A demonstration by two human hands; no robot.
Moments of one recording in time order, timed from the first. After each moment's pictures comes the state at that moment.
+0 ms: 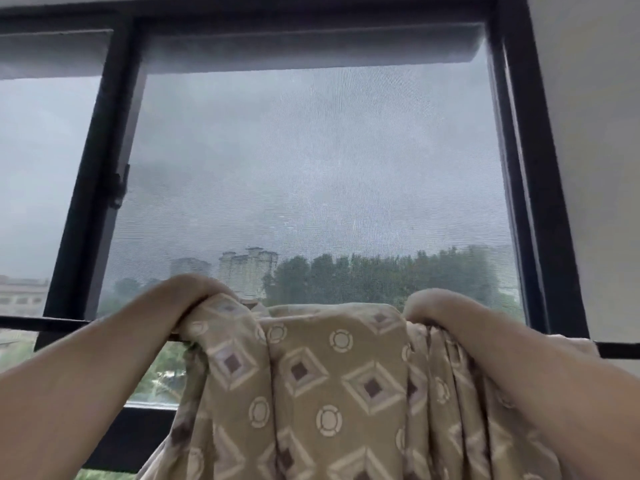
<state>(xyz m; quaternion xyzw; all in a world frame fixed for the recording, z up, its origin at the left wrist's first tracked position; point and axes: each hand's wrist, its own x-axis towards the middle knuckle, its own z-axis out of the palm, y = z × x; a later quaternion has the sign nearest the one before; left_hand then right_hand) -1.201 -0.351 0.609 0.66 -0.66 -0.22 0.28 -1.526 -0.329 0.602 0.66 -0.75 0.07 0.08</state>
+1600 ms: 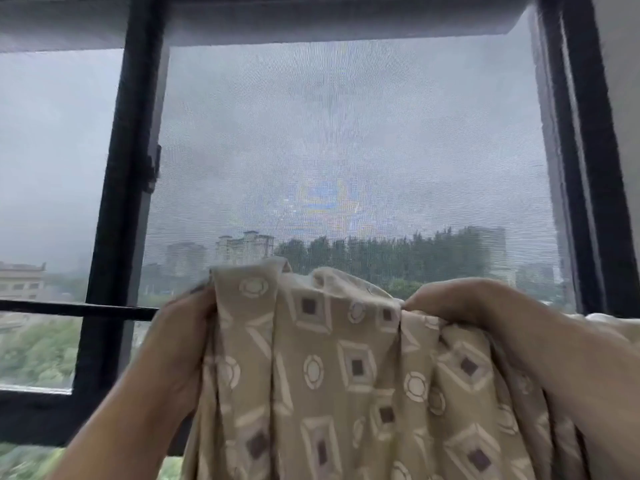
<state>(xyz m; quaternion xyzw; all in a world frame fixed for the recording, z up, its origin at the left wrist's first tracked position) -1.140 -0.268 0.524 0.16 -0.55 -0.49 0.66 -1.432 -0.307 0.589 0.66 -0.70 0.20 -0.20</state>
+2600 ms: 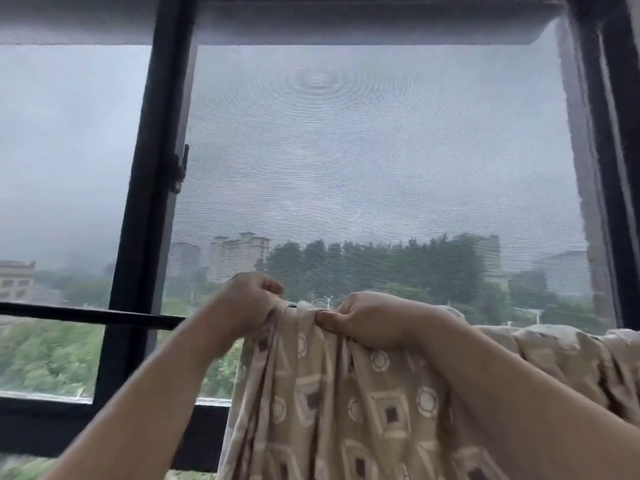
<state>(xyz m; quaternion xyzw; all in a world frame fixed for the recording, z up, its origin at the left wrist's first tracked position) -1.088 -0.363 0.562 0.46 -0.68 -0.19 0.55 -1.285 -0.333 0.580 0.81 -0.56 0.16 0.06</state>
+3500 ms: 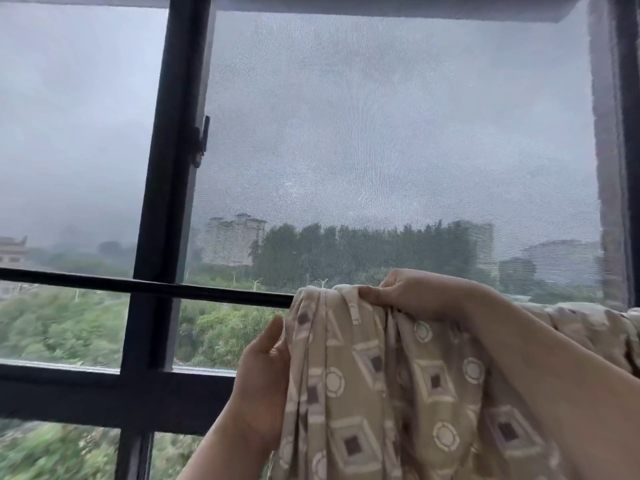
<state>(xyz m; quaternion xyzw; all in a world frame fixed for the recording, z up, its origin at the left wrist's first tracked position) -1.078 -0.362 0.457 -0.01 -0.40 -0.82 0.40 -1.292 -0.349 0.578 0.79 -0.58 0.21 -0.01</state>
